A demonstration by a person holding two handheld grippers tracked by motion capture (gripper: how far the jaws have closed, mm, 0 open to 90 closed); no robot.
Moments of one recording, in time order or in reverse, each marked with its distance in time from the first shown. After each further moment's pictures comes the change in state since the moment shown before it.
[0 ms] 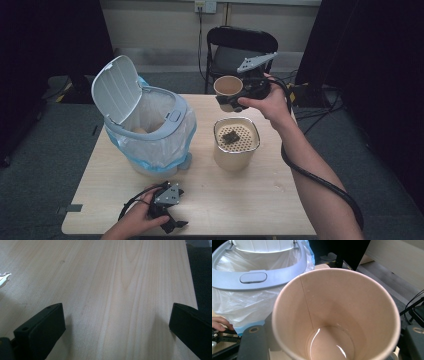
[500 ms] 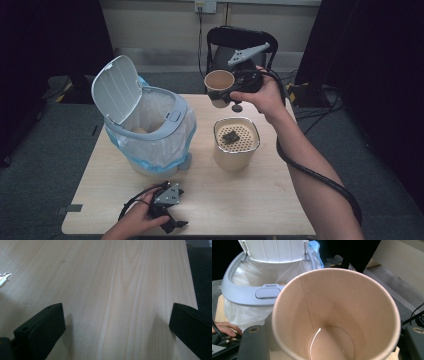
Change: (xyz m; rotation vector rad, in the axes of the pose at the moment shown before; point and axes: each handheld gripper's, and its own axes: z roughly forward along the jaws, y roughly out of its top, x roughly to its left) left arm 0.000 0.000 0.000 -0.001 -0.005 -0.009; right arm 0.011 0.030 0.004 0.000 0.042 -0.035
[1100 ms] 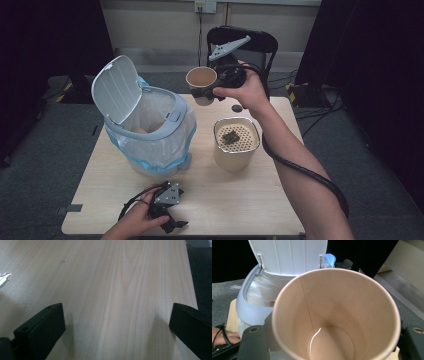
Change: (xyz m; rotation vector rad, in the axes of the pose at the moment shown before) left arm 0.000 0.000 0.000 0.001 -0.001 0.000; right arm 0.017 0.031 0.025 -0.012 0.070 -0.029
